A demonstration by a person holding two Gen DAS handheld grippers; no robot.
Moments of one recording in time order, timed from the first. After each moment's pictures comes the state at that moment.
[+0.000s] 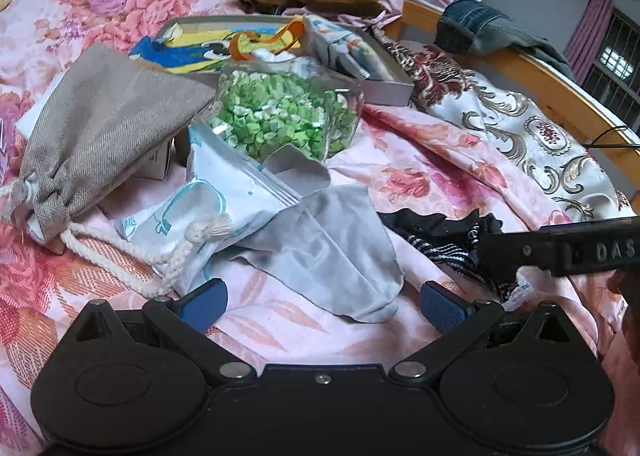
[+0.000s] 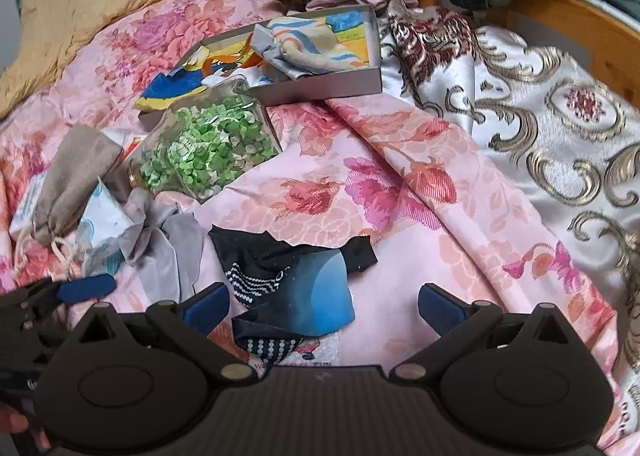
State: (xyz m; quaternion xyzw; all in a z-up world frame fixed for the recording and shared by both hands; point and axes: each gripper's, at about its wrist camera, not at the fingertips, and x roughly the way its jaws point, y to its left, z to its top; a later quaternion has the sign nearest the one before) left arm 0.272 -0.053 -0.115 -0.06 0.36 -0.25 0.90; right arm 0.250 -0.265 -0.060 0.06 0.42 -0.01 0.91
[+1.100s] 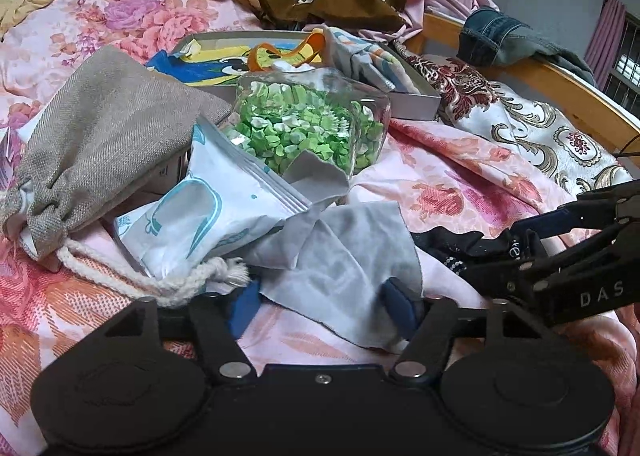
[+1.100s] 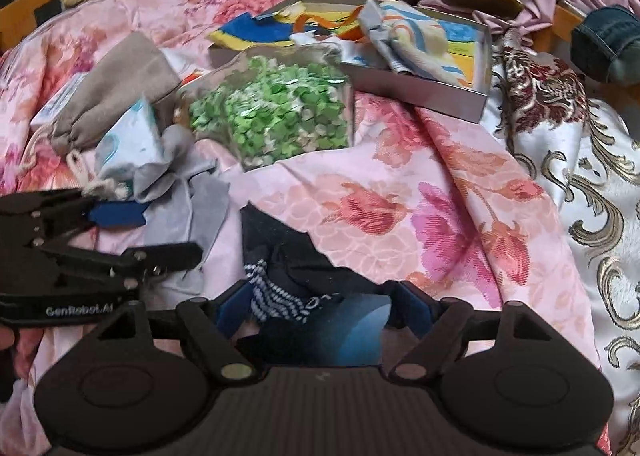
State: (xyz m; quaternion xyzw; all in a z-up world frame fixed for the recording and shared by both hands) left arm 0.285 -0.062 -0.130 -0.05 0.33 -0.21 0.92; right arm 0.282 -0.230 -0.076 -0.12 0.43 0.10 0.89
